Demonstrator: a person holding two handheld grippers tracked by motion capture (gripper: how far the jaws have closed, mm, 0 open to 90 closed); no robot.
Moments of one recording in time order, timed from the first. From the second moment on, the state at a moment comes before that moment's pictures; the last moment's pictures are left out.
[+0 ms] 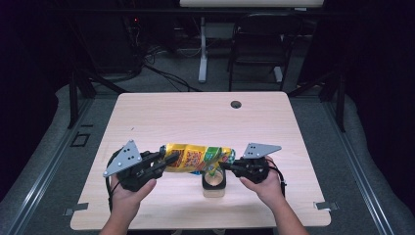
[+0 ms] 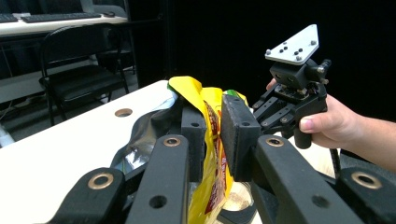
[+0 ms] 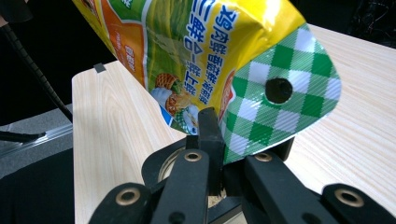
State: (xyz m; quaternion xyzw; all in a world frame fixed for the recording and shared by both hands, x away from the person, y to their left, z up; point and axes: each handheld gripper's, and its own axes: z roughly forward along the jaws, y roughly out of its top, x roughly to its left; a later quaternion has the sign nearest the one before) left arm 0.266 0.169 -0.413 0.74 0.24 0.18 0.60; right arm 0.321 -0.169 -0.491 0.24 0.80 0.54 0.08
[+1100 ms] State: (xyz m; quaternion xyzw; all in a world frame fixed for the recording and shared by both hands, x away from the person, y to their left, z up) left arm 0.267 0.180 -0.420 0.73 0.25 0.17 0.61; right arm 0.319 -0.162 -0.492 0.21 0.82 0.53 0.04
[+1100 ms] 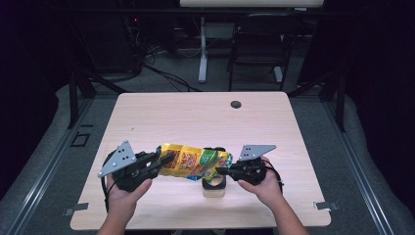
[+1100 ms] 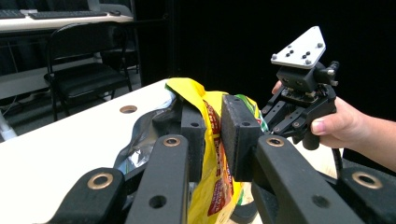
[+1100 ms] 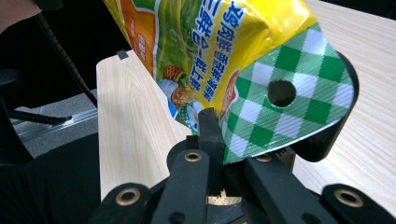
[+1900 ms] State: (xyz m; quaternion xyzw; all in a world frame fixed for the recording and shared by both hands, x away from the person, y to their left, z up) left arm 0.267 0.196 -0.439 0.73 0.27 0.16 0.60; right arm 0.316 -0.159 -0.487 0.21 0.82 0.53 0.05
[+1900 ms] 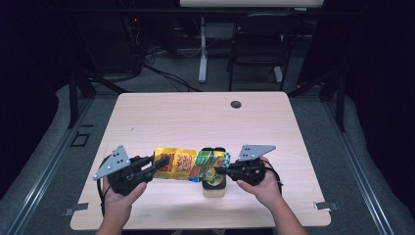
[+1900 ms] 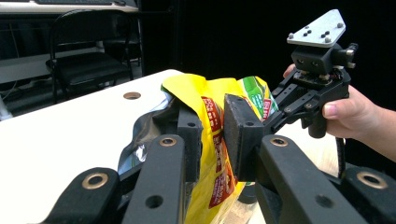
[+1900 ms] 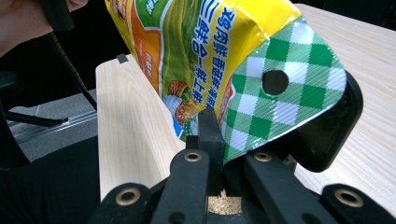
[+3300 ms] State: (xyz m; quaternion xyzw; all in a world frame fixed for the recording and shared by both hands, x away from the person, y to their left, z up) left arm 0.264 0.206 -0.451 0.73 0.28 0.16 0.60; right arm 0.319 -0.159 -0.494 0.21 0.81 0.55 0.03
